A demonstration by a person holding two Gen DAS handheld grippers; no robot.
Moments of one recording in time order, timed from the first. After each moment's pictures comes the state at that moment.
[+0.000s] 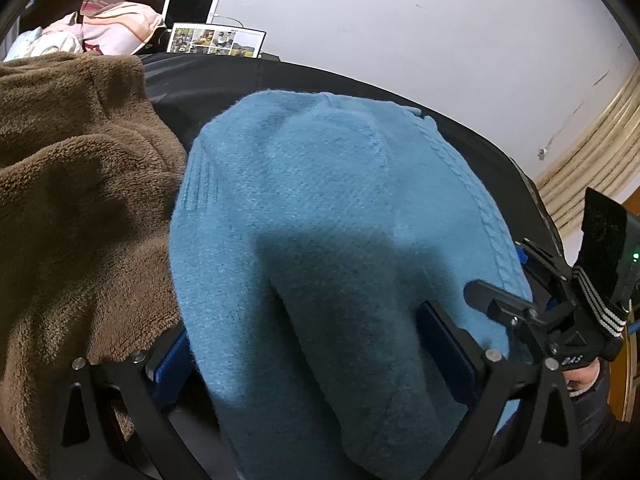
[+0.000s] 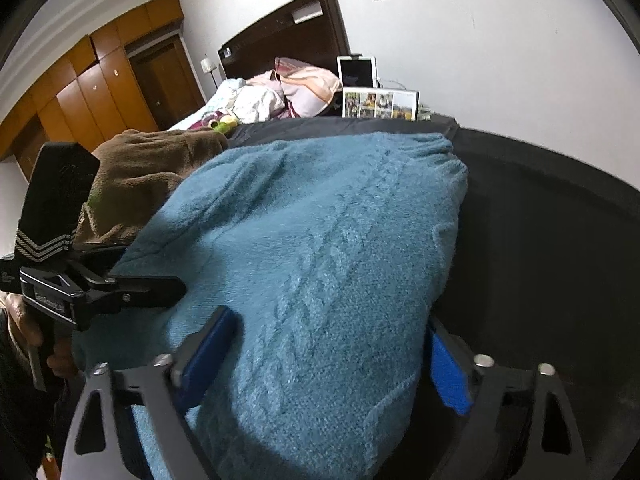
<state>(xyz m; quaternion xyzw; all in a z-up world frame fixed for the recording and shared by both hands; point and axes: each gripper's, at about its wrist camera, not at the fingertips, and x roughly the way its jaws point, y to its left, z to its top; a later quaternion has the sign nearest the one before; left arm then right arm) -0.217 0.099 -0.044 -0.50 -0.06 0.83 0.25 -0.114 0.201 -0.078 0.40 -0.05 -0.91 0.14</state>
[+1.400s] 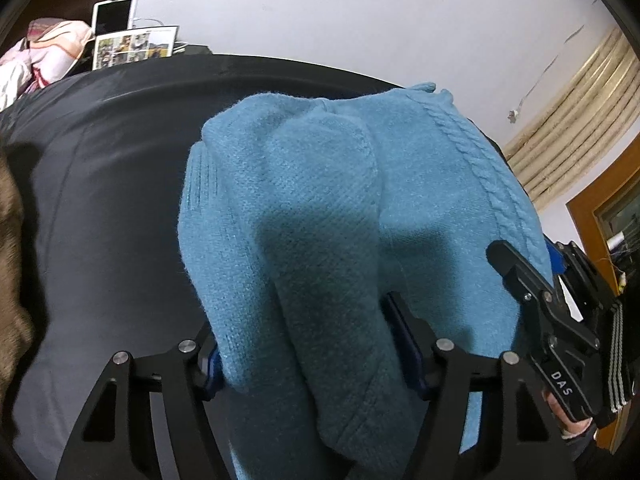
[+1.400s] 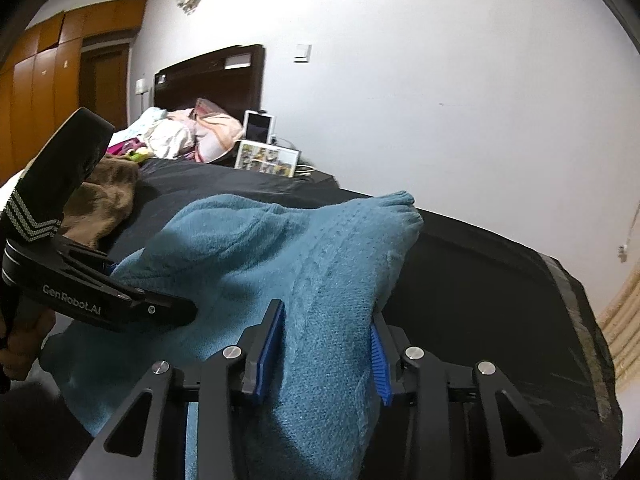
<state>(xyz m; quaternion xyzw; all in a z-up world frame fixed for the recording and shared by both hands) -0.190 0.225 -0.023 -0.52 -0.02 0.80 0.30 0.003 0.297 -0.029 0.31 0.06 -0.95 -0.06</state>
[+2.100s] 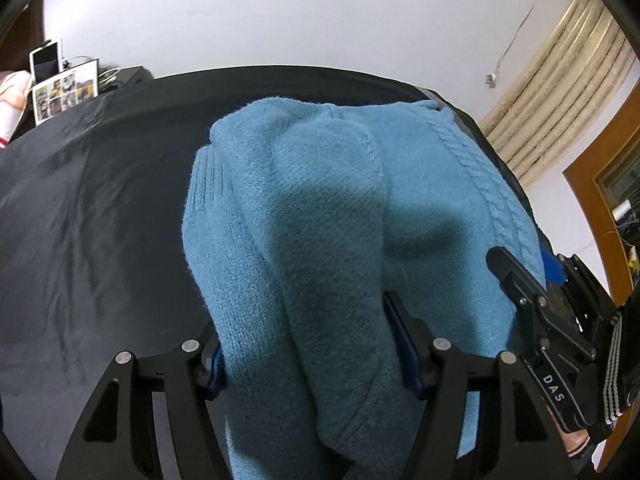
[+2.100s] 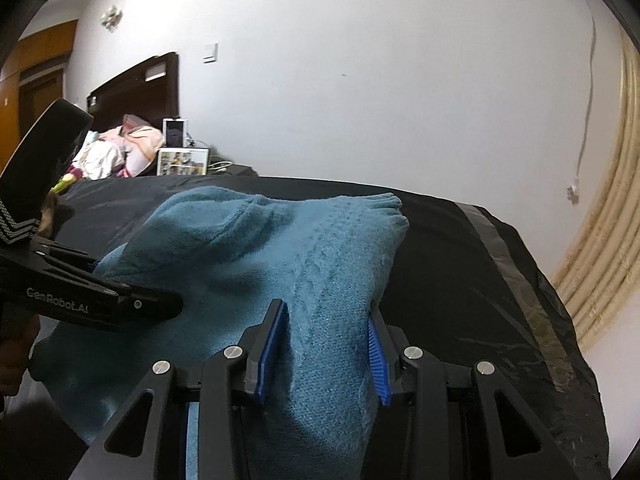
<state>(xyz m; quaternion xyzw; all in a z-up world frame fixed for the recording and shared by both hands) -0.191 0.367 -0.020 -0.51 0.04 0.79 0.33 0.028 0.429 -0.039 0.31 0.00 -0.94 -0.16</state>
